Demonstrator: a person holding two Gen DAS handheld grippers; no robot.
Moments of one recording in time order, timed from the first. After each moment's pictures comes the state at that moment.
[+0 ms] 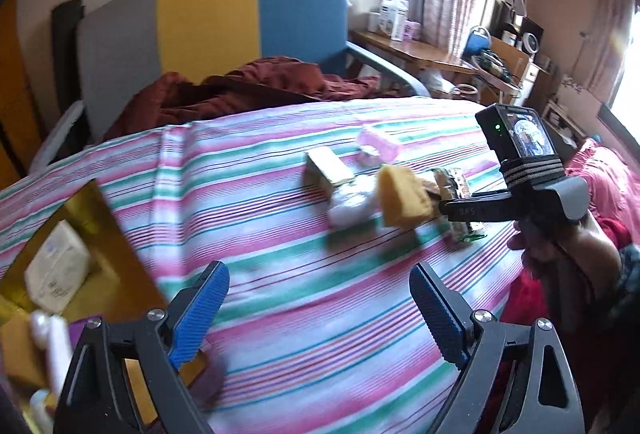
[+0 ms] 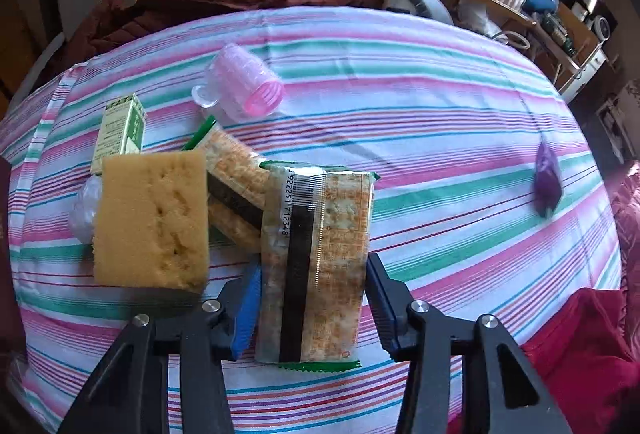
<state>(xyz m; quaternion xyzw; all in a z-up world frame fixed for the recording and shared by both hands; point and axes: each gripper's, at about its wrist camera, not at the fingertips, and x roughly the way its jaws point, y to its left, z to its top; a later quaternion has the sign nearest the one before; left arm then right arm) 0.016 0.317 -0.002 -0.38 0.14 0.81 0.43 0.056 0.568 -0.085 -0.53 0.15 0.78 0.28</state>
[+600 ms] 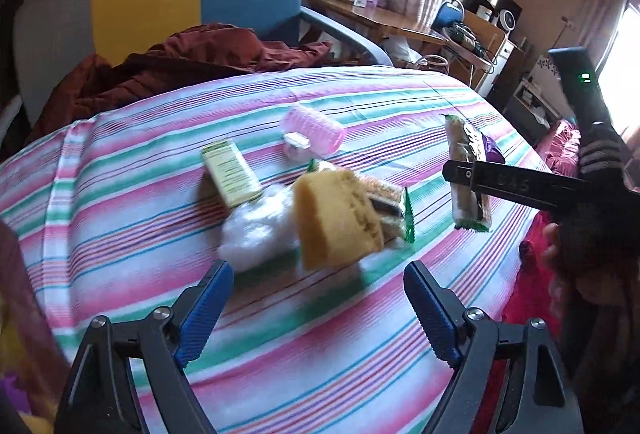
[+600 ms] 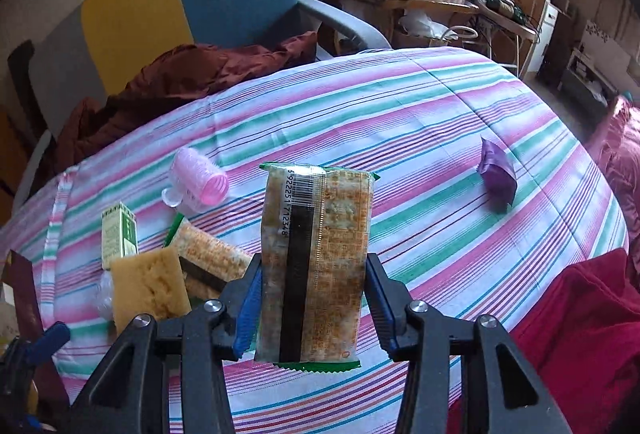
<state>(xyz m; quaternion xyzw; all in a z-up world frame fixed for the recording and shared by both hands) 0.009 0.429 -0.040 -0.43 0.15 0.75 0.48 0.085 0.612 -0.049 -0.43 0.24 0.81 0.33</state>
